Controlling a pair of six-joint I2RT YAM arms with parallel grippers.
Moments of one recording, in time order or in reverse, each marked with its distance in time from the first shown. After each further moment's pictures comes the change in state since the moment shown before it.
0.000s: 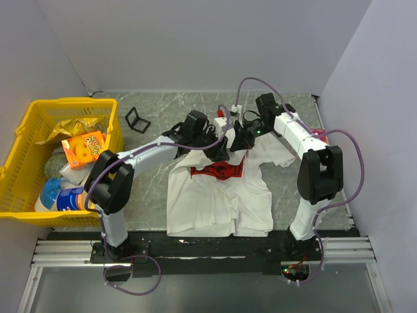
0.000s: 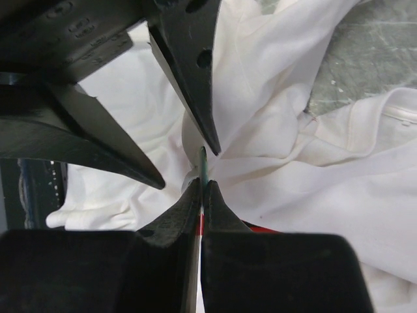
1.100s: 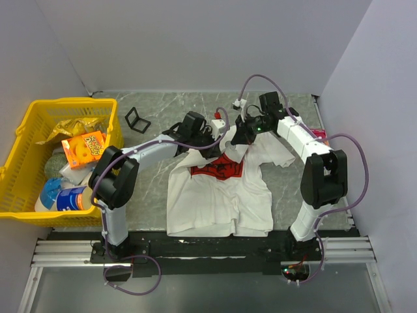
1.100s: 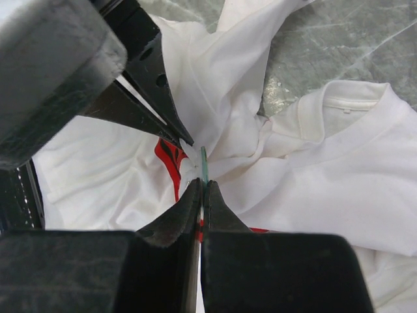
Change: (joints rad) left arm 0.045 0.061 0.000 -0.015 -0.016 0.110; right arm -0.018 -0.062 -0.074 0.232 0.089 0.209
